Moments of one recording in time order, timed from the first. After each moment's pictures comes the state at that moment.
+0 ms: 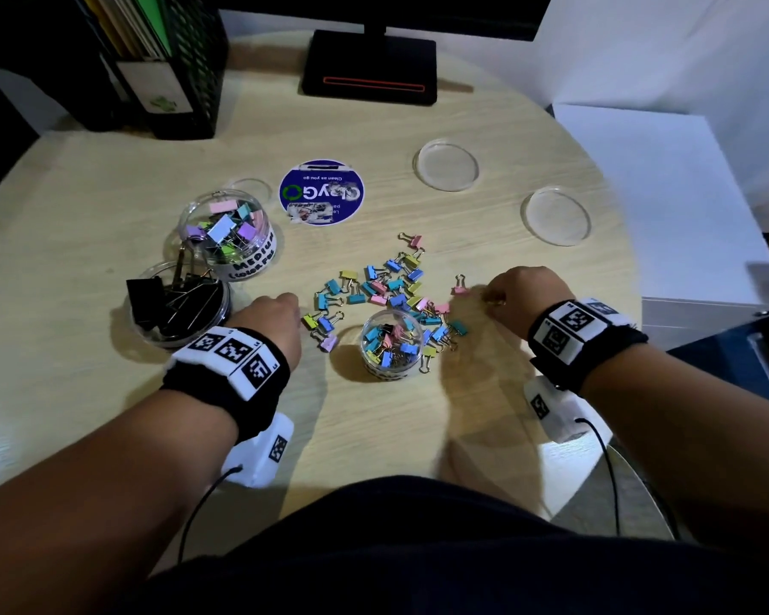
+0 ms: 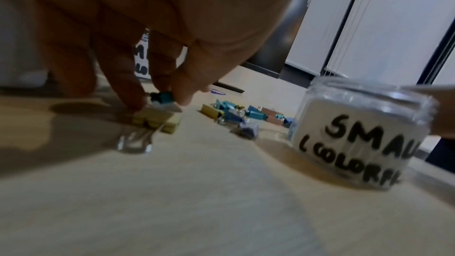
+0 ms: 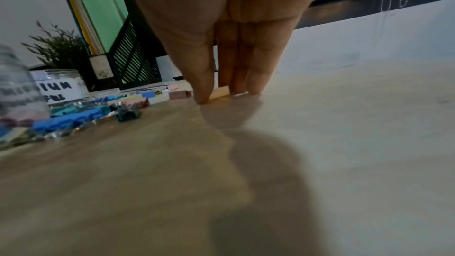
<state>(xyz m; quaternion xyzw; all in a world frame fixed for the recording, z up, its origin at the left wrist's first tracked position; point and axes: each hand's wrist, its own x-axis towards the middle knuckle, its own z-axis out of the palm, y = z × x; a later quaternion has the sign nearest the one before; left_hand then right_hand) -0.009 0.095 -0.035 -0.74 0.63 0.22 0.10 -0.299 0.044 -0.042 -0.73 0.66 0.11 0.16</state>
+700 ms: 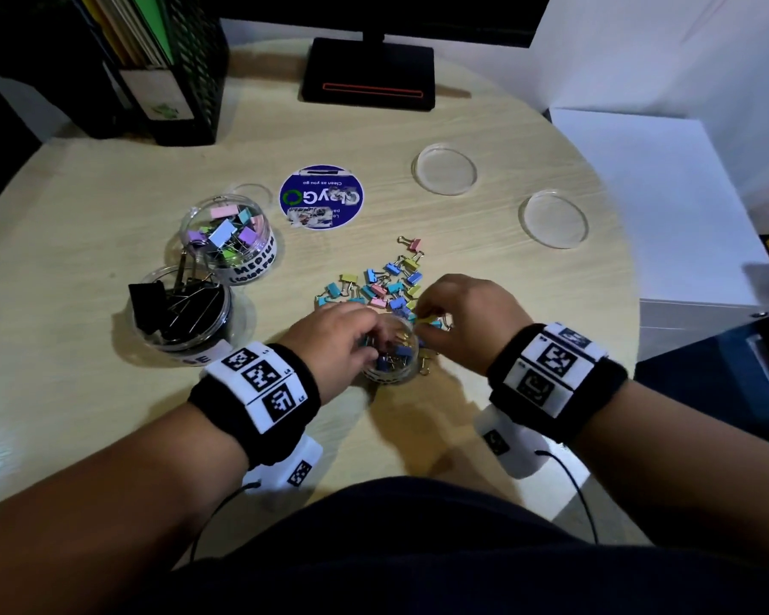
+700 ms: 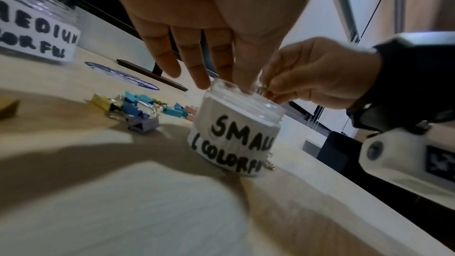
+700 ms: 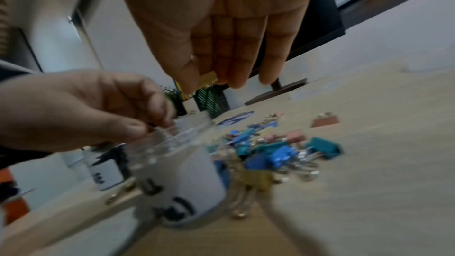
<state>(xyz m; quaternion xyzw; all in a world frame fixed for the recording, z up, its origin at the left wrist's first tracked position) -0.047 0.118 -0.028 -0.56 0.77 0.28 -0.12 -0.240 0.092 -0.012 -0.83 0.52 -0.10 0.20</state>
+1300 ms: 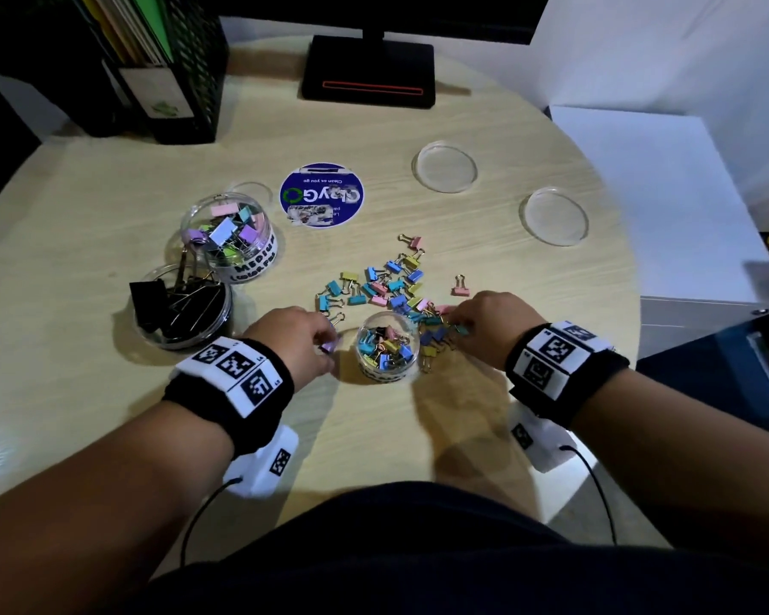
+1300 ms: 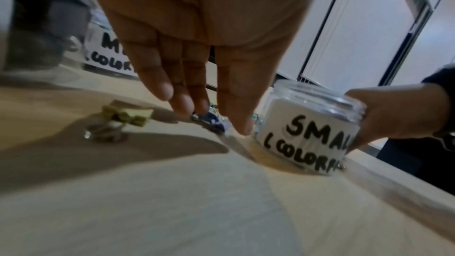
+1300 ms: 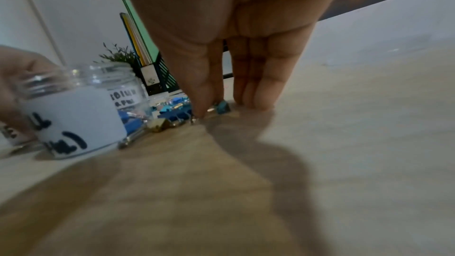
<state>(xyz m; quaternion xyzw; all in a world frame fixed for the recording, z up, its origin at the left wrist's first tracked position) -0.016 0.107 -0.032 -0.67 0.69 0.26 0.06 -0.264 0.076 -0.037 -0.76 0.60 0.13 0.20</state>
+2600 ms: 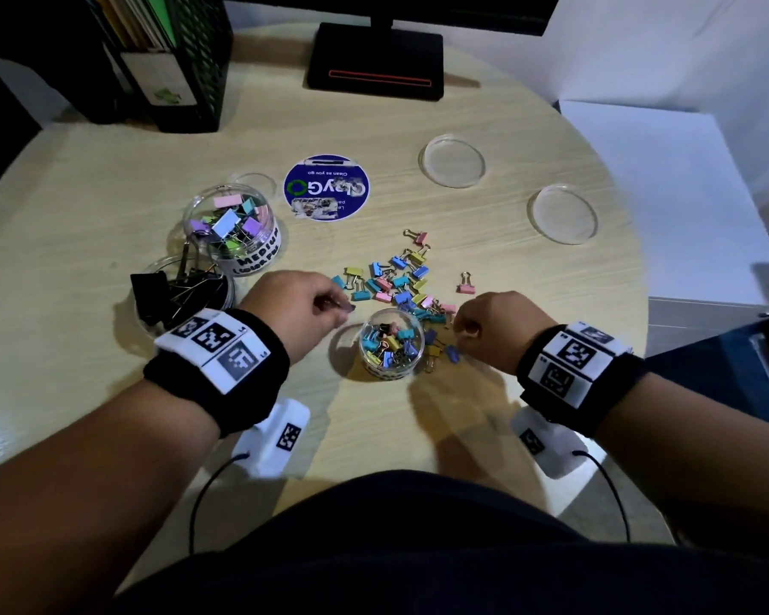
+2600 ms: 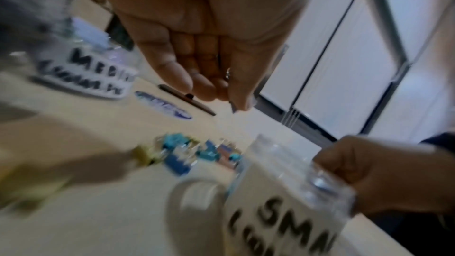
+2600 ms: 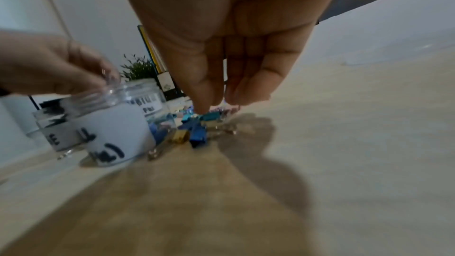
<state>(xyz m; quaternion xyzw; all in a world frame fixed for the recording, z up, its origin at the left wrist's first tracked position) -0.020 0.100 -0.012 -0.67 0.66 0.29 -0.15 -0.262 0.080 -0.030 -0.77 0.59 0.11 0.22</state>
